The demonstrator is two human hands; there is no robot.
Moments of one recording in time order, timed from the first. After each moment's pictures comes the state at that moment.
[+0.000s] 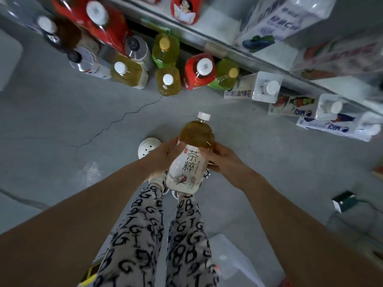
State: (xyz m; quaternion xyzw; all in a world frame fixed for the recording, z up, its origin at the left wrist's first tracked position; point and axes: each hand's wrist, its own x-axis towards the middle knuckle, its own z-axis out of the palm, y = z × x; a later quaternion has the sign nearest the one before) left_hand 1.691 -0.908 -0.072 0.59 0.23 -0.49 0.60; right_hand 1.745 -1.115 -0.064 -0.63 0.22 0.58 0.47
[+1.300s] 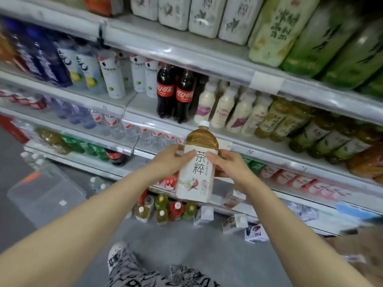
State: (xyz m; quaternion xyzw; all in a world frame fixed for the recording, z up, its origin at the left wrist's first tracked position) left_hand 1.797 -0.892 0.518 0.78 0.13 -0.15 0.59; right_hand 1.848 -1.094 0.531 -0.78 -0.02 0.27 0.56
